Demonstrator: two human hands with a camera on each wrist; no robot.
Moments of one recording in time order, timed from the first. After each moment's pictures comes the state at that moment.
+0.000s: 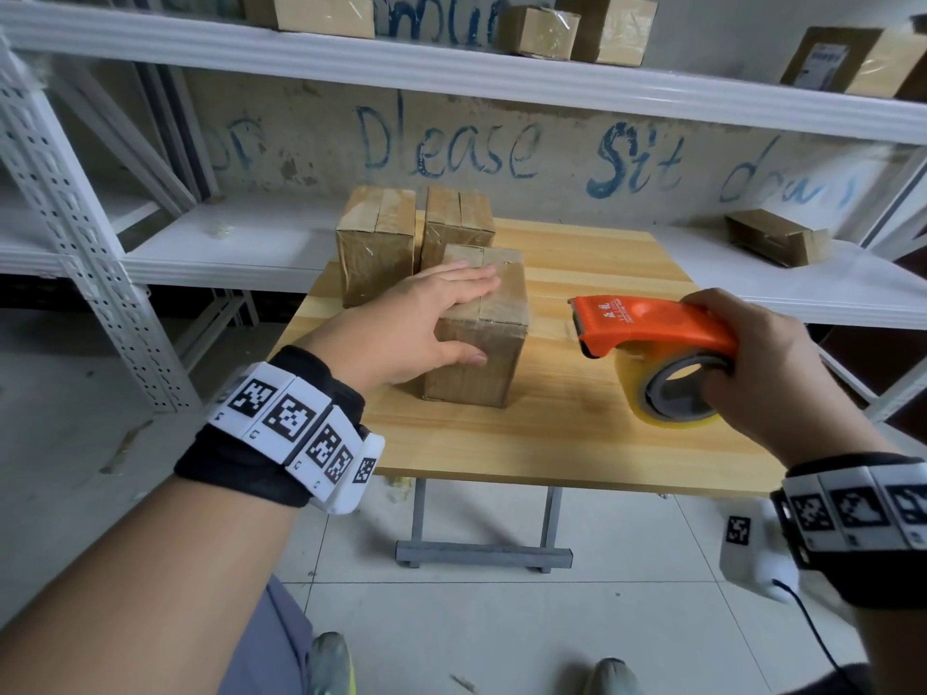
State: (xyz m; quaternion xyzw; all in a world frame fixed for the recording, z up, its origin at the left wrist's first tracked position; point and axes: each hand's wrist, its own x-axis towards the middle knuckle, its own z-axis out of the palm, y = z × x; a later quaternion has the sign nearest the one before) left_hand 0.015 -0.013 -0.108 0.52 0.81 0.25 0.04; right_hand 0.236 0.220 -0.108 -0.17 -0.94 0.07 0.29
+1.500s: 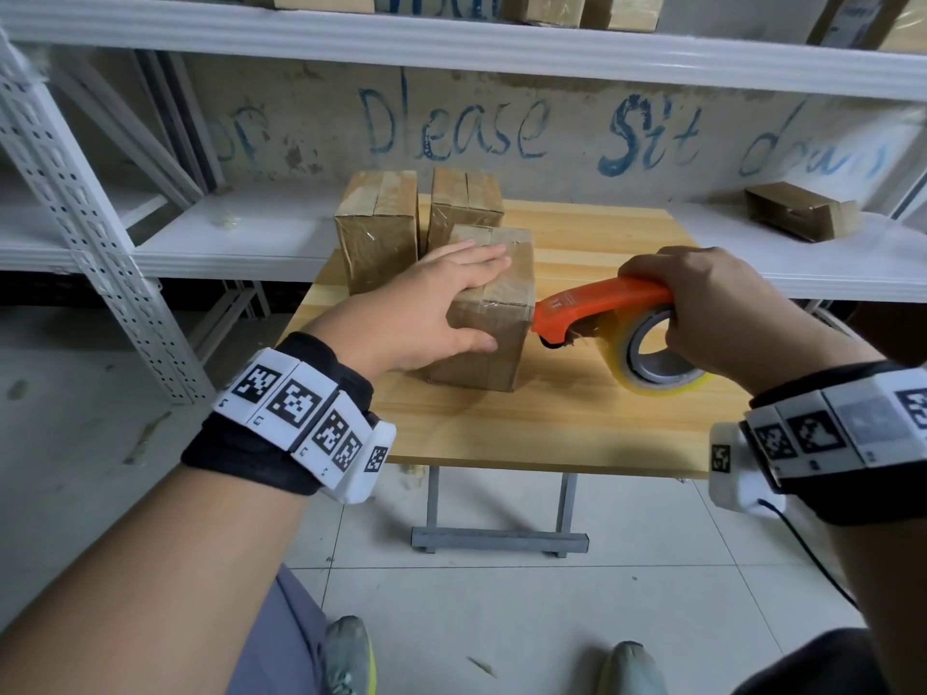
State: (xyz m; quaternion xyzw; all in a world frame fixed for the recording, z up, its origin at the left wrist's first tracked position) left_hand 0.019 -0.010 -0.108 0.52 0.82 0.23 0.05; right_hand 0.185 0.219 -0.096 -0.11 -0.98 -0.01 0.19
